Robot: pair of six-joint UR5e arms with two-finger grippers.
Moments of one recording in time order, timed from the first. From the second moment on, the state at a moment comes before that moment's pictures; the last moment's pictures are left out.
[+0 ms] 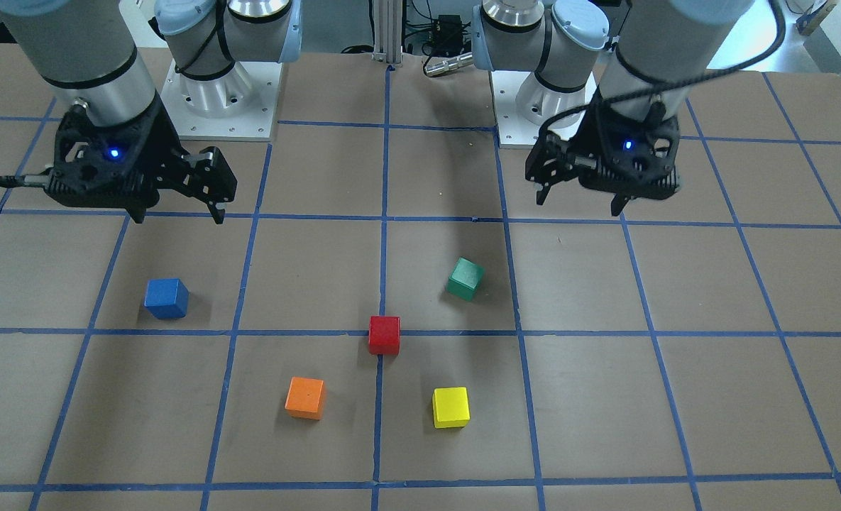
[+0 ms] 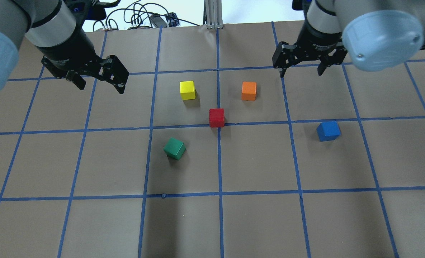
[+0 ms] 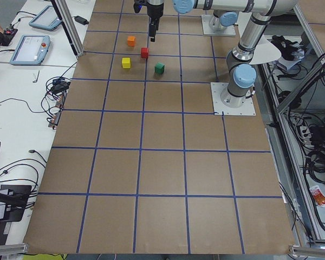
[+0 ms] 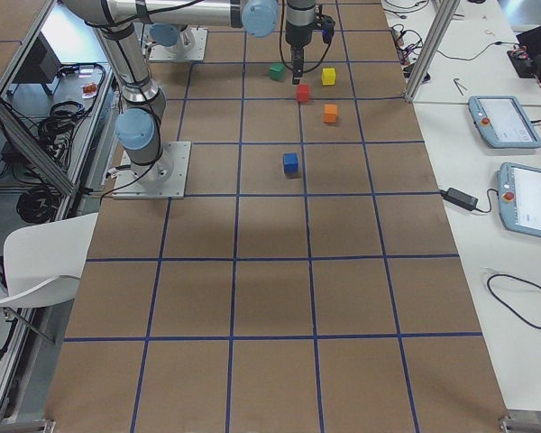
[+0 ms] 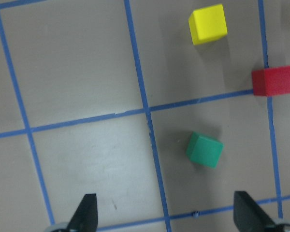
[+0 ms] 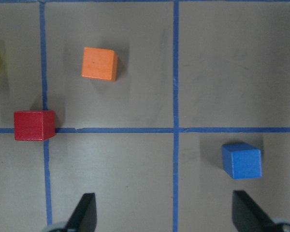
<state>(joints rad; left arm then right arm) -1.57 -1.53 -1.58 -1.56 1.58 0.16 1.66 -1.44 1.58 -1.80 -1.57 0.08</state>
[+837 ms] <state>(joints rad) -1.56 -1.54 -1.60 -1.49 1.58 0.14 1.84 -1.20 1.58 -2.02 -1.54 0.25</state>
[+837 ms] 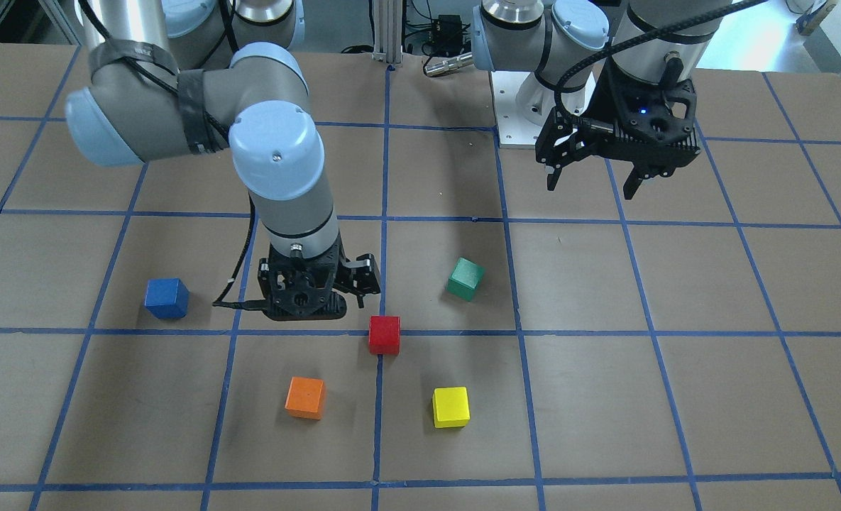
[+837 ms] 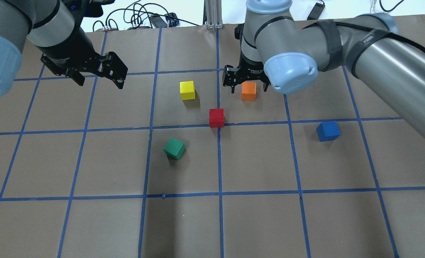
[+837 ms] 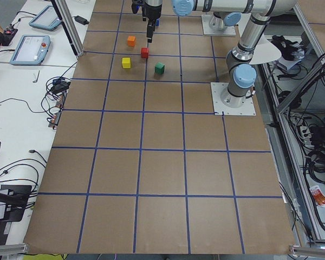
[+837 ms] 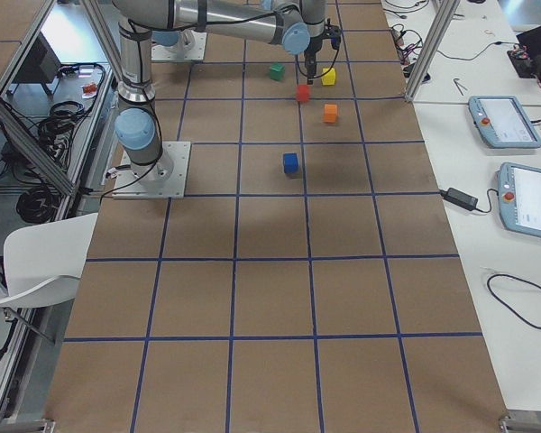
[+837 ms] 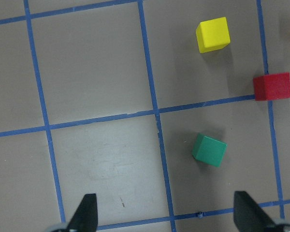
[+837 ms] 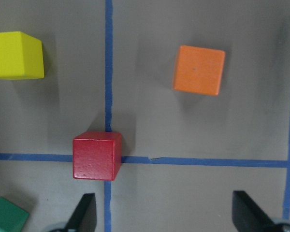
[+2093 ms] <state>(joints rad) -1.57 -1.52 -1.61 -1.49 1.58 0.15 1.92 -1.01 1.58 -2.13 -1.46 0.35</state>
